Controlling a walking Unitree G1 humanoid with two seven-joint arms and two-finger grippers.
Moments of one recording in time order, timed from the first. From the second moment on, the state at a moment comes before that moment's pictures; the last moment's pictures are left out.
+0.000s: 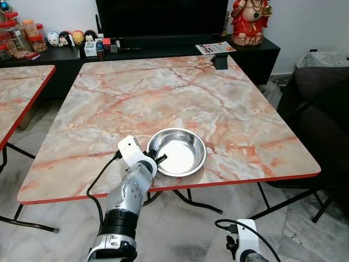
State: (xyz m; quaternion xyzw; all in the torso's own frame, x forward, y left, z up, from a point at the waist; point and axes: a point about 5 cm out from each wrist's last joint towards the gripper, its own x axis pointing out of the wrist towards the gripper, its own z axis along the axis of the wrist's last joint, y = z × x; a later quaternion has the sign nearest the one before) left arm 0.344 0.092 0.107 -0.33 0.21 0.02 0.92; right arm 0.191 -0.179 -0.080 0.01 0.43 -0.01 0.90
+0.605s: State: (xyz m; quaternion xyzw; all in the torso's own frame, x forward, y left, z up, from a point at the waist) left arm 0.363 0.087 0.125 -0.35 0.18 0.03 0.92; right arm 0.191 -0.178 -0.080 0.01 0.43 -0.01 0.90
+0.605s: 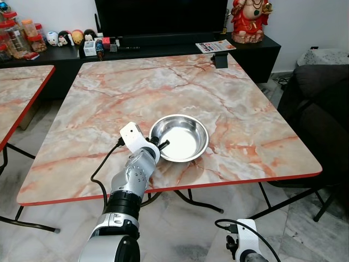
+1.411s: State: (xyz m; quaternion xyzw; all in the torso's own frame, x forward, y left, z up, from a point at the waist) left arm 0.362 0.086 0.118 -0.35 0.20 0.04 0.92; right arm 0.191 -0.179 -0.080 0.01 0.43 -0.02 0.90
